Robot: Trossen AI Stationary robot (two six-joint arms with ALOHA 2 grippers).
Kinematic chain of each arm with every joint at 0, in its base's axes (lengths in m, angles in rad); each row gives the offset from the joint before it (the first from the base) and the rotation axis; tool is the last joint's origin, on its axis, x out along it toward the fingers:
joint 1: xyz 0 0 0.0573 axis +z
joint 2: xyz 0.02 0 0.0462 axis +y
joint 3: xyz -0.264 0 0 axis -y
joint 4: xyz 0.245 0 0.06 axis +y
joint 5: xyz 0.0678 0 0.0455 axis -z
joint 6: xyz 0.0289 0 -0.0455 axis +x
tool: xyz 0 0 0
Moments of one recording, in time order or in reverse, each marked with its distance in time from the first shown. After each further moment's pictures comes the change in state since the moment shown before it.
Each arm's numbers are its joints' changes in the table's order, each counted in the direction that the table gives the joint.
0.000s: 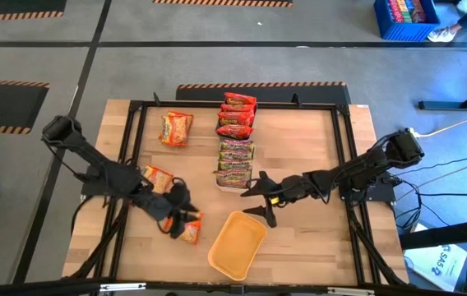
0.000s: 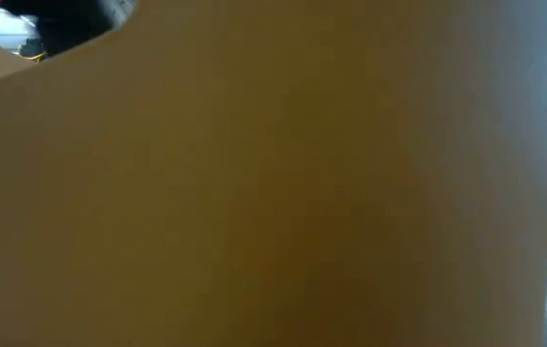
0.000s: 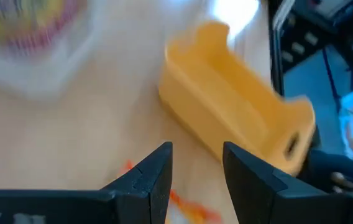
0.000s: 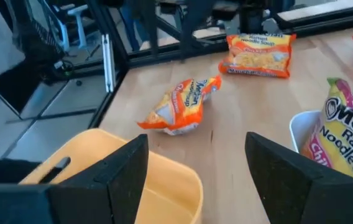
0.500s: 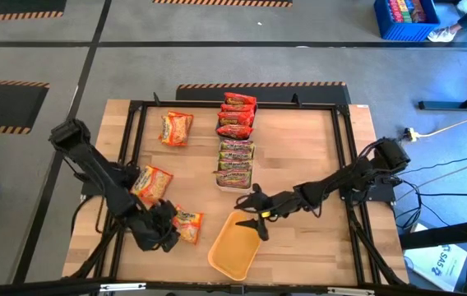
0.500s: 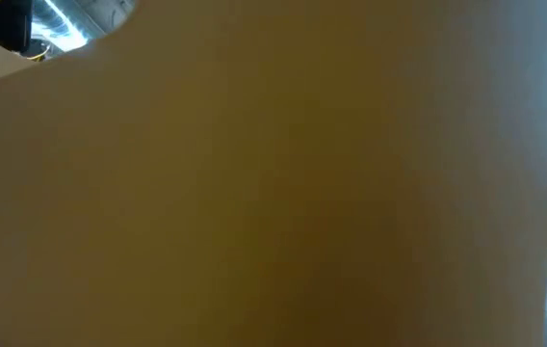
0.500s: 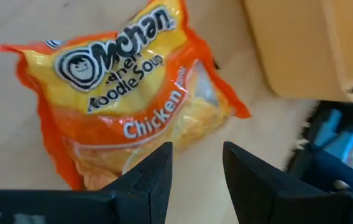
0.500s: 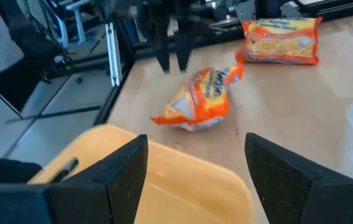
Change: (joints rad) left arm -0.254 0.142 -0.001 0.207 -0.004 -0.711; right arm 0.086 0.168 0.104 -0.039 0.087 0.057
